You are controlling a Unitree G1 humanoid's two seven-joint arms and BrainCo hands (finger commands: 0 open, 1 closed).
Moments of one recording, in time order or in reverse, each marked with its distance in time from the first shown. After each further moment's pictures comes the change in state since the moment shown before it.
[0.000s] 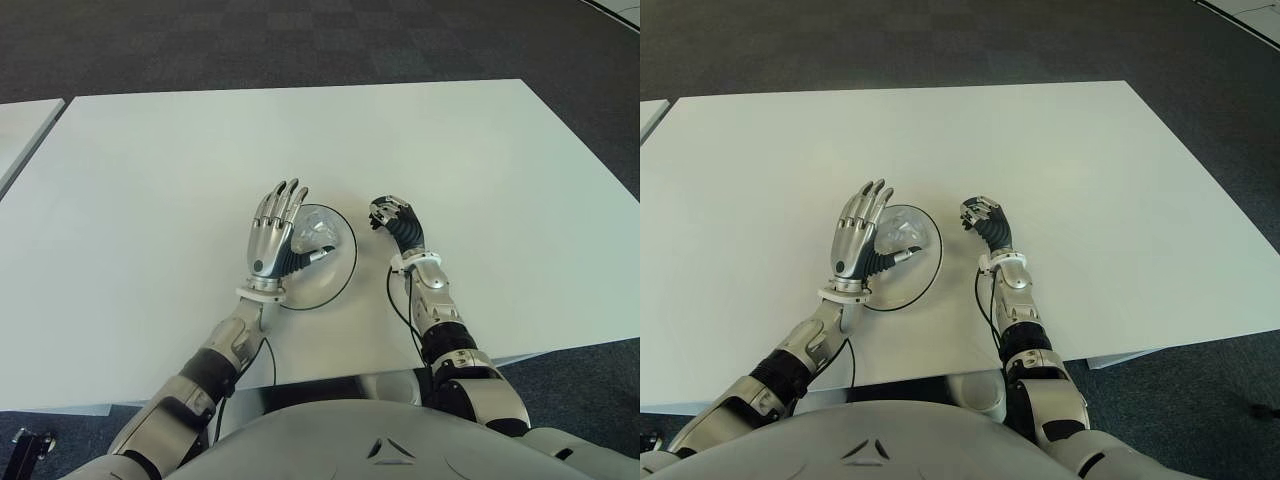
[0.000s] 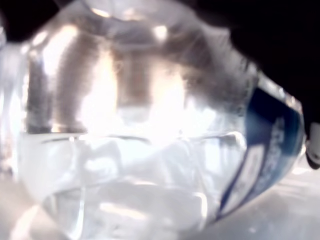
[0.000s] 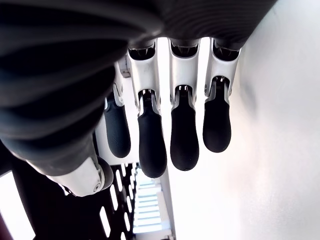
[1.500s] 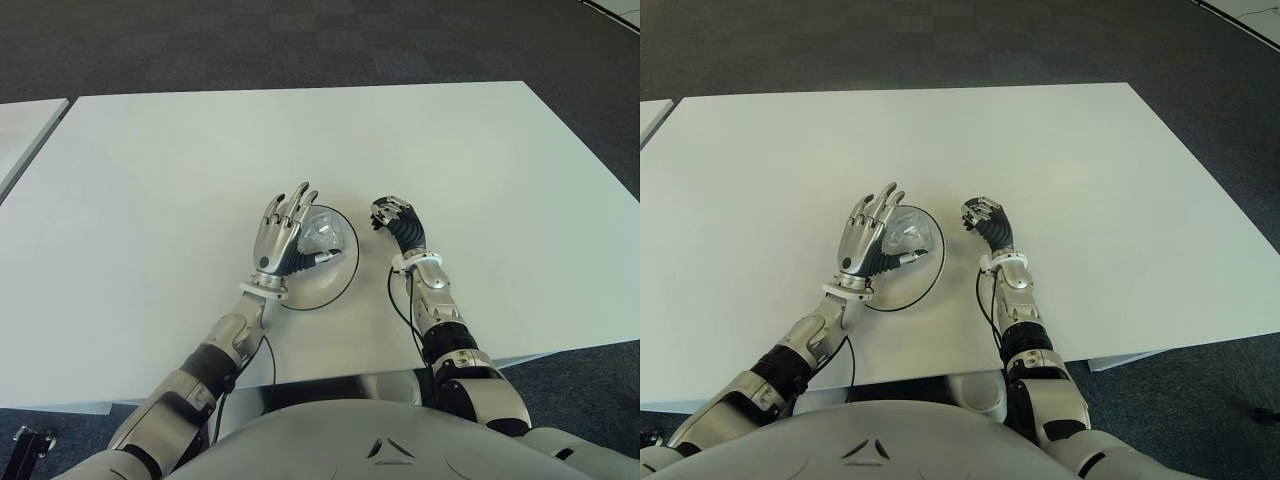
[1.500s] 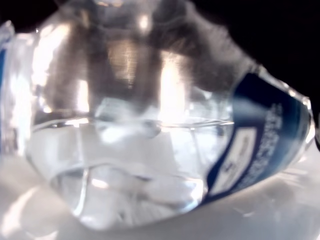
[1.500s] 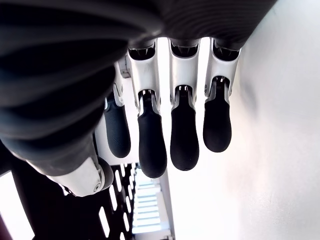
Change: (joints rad) left arm -0.026 0.004 -0.026 0.029 0.012 0.000 -0.094; right arm 0.000 -0.005 -0.004 0.003 0.000 0.004 -0.004
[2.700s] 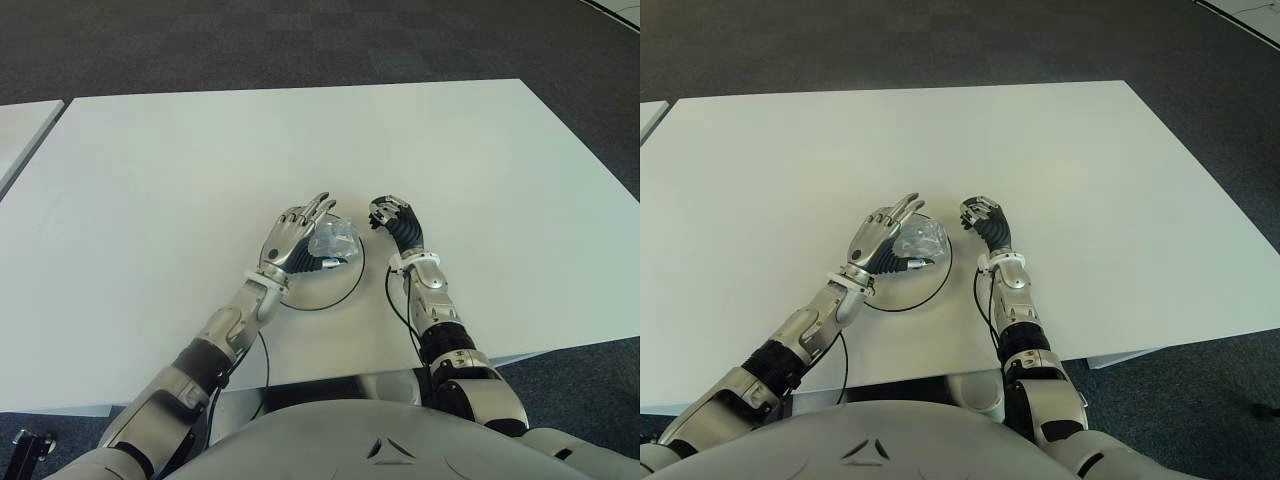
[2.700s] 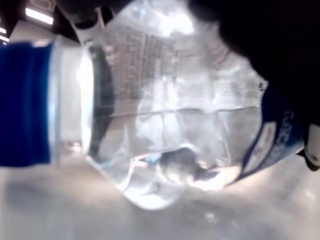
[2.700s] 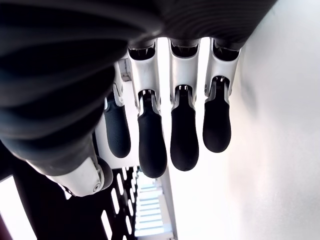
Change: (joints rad) left arm -0.010 0.045 -0.011 -0.088 -0.017 -0.023 -0.305; right arm 0.001 0.012 -0.004 -0.007 0.001 0.001 -0.011
